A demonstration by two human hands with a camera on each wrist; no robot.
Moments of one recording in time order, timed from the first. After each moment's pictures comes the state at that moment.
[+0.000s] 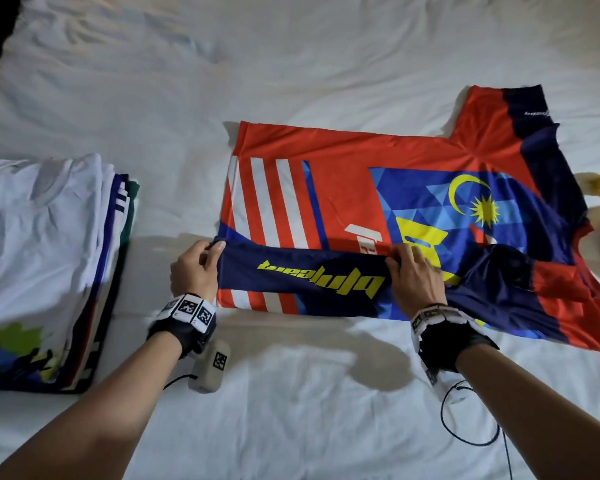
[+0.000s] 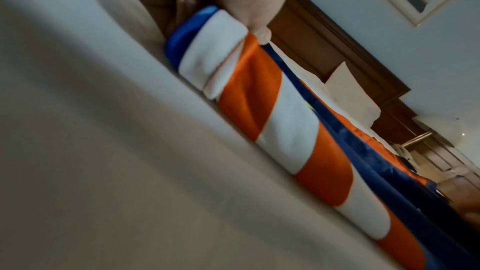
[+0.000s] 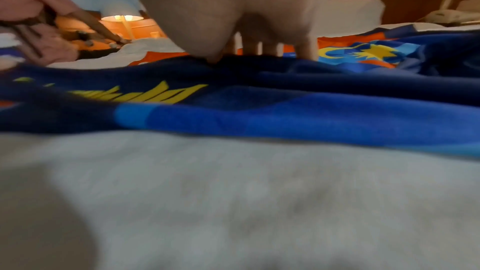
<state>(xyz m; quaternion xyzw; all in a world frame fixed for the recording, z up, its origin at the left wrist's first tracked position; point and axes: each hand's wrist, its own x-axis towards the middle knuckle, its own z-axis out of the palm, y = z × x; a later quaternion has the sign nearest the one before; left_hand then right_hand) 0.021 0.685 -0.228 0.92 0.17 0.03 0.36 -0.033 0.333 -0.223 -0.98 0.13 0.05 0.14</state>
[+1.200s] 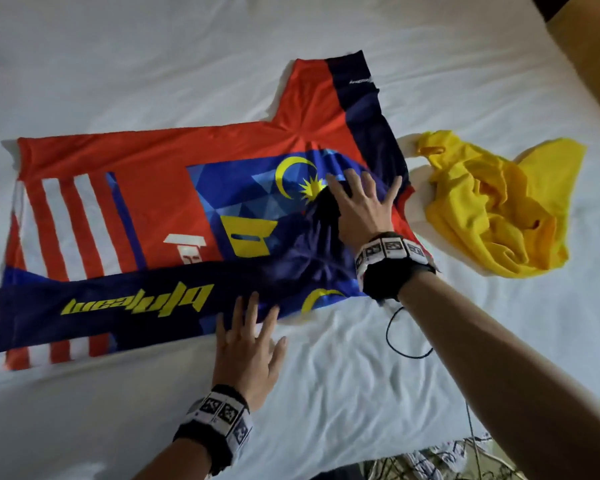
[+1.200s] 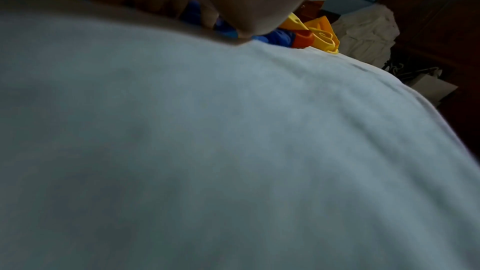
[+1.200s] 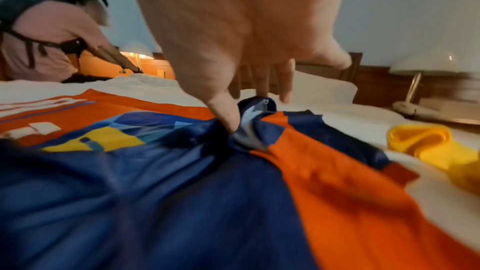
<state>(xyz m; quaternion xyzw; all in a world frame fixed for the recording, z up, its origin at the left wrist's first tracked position) -0.131 0.367 -0.237 0.95 -0.23 -0.20 0.10 -0.007 0.105 -0.171 -0.99 0.09 0.06 -0.01</state>
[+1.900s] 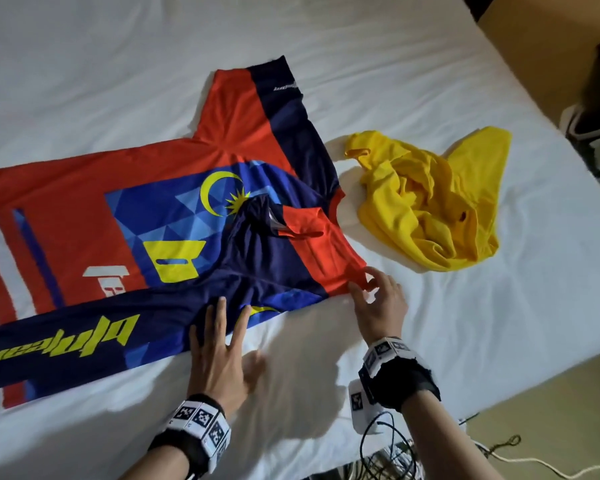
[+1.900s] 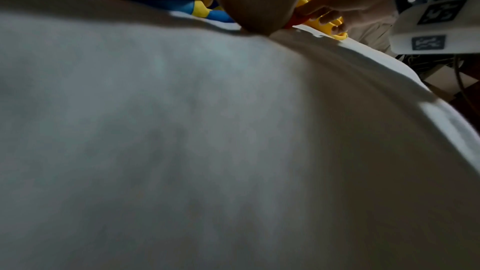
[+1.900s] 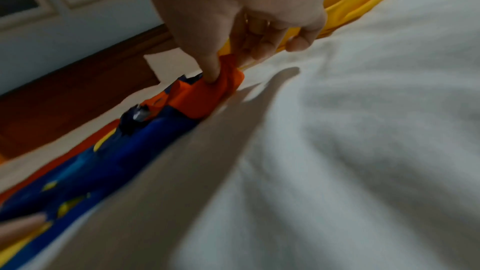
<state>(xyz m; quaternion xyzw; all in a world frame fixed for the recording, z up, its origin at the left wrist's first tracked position) -0.132 0.294 -0.237 0.94 -0.25 -0.18 0.11 -0.176 0.023 -0.228 -0.84 0.42 -0.10 0.33</state>
